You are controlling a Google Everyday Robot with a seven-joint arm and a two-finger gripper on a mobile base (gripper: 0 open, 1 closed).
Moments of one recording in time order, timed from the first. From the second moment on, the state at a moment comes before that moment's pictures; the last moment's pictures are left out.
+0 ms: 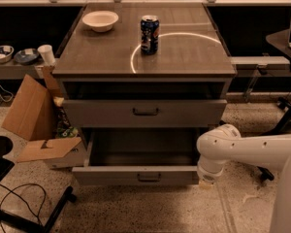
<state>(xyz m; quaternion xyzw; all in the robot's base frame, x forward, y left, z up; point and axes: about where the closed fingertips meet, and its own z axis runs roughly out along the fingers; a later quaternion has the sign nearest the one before) 0.476 -0.240 0.454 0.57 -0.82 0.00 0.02</state>
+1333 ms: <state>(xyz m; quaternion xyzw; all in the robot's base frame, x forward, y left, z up) 0.527 -0.176 0.490 0.64 -0.76 0.00 -0.10</state>
